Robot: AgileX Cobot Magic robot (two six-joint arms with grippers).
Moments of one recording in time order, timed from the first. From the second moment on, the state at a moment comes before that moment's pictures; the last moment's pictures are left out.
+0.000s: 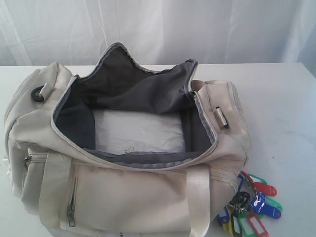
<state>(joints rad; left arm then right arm) -0.21 0.55 -0.62 -0.18 0.67 0.26 0.18 0.01 -0.01 -0.05 -0.30 0.27</state>
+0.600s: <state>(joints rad) -0.21 0.55 -0.62 -0.18 0.67 0.26 0.18 0.01 0.00 -0.05 0.33 0.07</state>
